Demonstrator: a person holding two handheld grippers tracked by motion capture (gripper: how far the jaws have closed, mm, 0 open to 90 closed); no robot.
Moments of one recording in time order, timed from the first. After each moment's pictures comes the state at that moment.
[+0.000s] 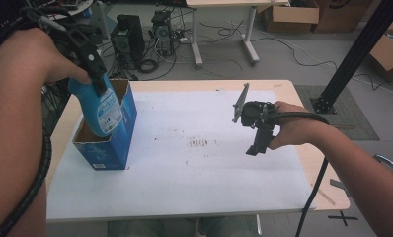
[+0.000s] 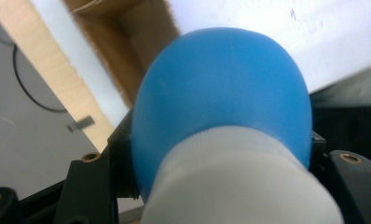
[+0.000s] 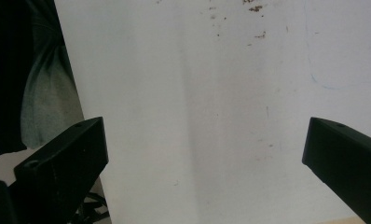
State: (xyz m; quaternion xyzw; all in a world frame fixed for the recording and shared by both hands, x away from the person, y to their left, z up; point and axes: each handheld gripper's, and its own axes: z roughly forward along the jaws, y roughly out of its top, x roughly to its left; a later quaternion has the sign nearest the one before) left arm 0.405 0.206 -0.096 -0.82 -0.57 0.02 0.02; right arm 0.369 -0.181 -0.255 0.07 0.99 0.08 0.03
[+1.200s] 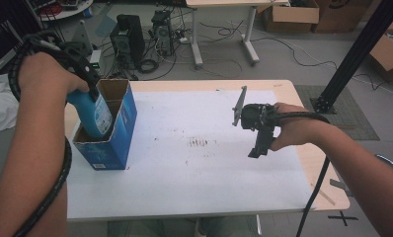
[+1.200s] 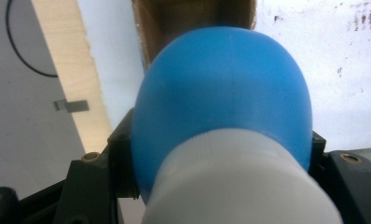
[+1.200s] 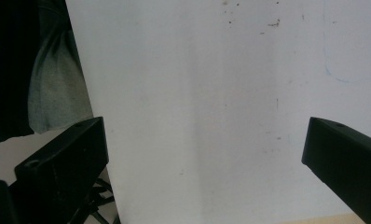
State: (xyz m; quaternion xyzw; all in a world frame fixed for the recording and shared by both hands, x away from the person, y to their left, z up) left arm 0.432 0.249 -0.159 -0.73 -0.68 0.01 0.02; right arm 0.367 -0.180 -0.259 0.06 1.00 0.06 0.01
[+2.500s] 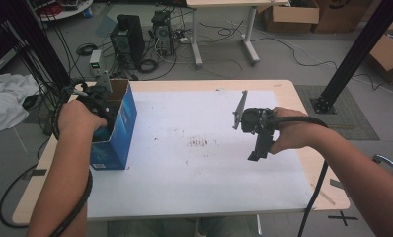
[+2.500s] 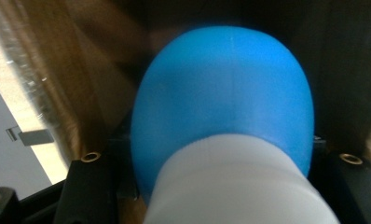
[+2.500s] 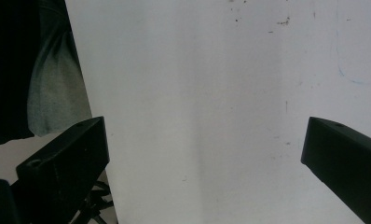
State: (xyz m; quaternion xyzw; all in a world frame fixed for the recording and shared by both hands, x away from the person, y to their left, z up) left arm 0.441 0.248 -0.288 -0.74 -0.67 0.03 0.04; right arm 0.367 -0.183 -0.272 0.06 1.00 0.06 0.00
